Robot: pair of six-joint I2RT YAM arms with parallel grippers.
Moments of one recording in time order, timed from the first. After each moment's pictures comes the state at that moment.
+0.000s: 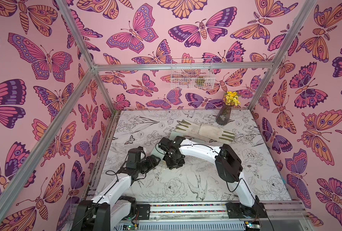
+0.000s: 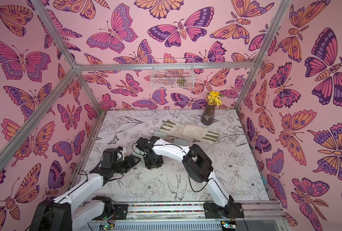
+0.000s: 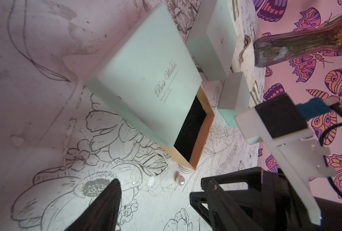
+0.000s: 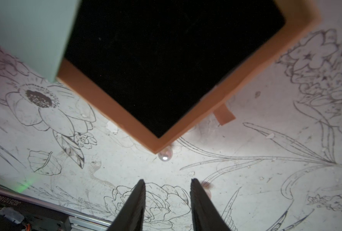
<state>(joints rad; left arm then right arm) -0.15 1.06 0.36 -0.11 0.49 -0.74 1.01 2.22 1.85 -1.12 -0.12 0.76</state>
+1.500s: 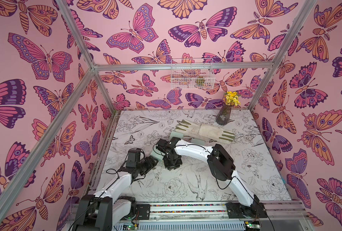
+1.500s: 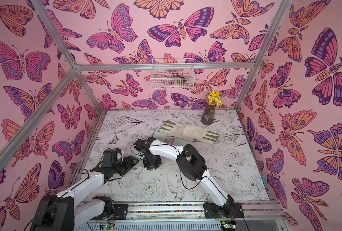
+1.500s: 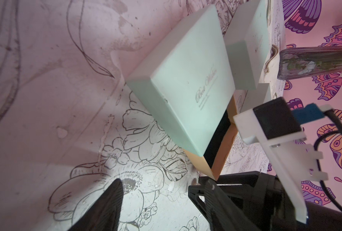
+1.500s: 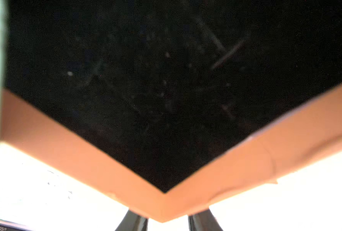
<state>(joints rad) -0.12 1.11 0.36 -0.14 0.44 -0.77 1.01 2.35 1.95 -1.15 -0.13 0.76</state>
